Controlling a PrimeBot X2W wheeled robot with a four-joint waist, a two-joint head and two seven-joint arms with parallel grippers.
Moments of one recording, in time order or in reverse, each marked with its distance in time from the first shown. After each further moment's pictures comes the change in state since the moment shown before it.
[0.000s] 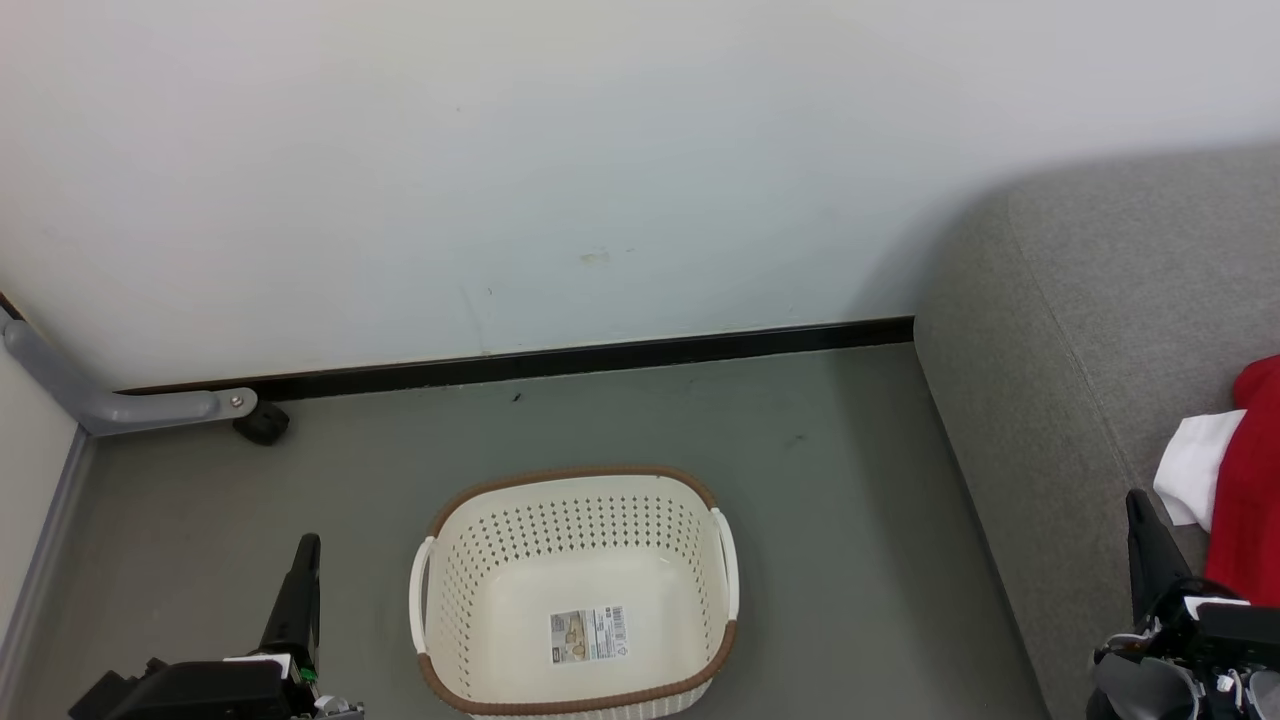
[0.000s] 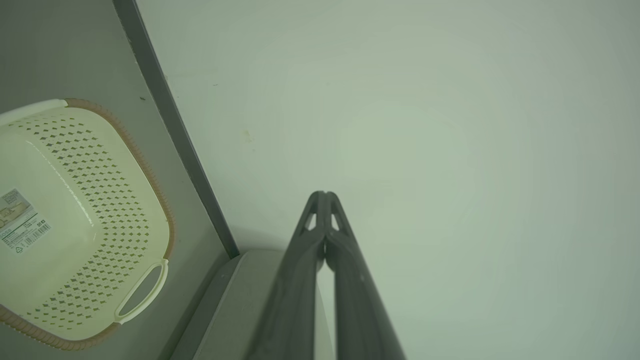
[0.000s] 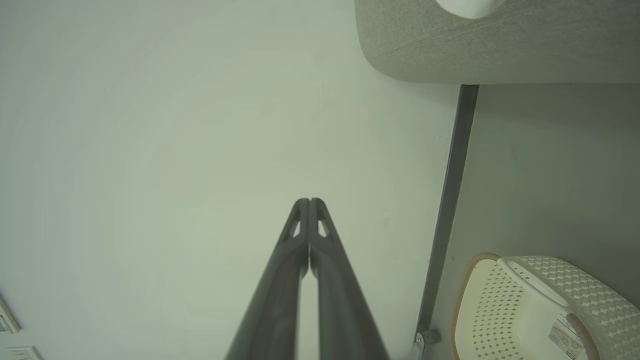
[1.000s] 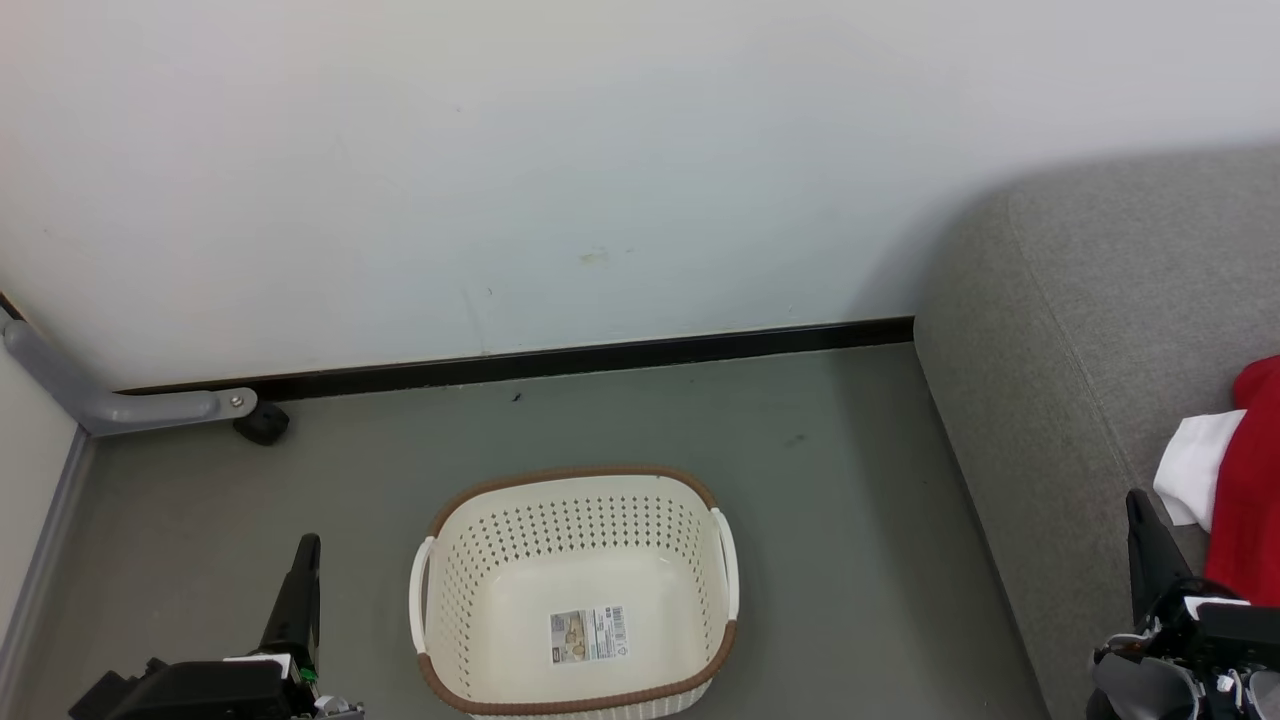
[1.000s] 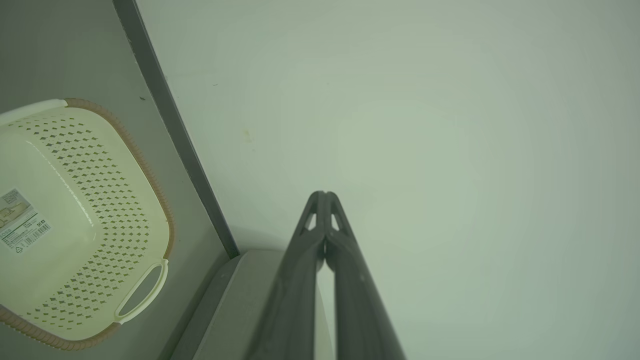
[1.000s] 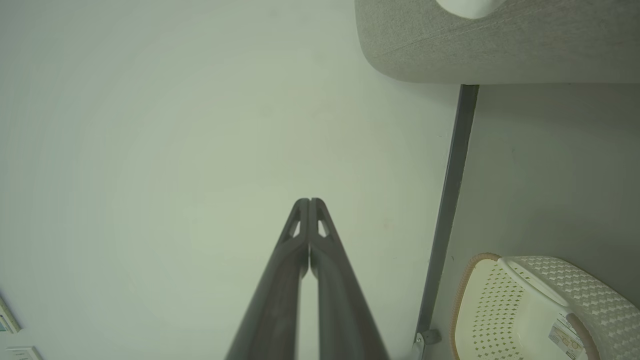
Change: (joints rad) left arm 0.000 0.000 0.000 0.000 0.000 0.000 0.000; right arm 0.000 0.000 0.000 0.000 0.000 0.000 0.000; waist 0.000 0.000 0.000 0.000
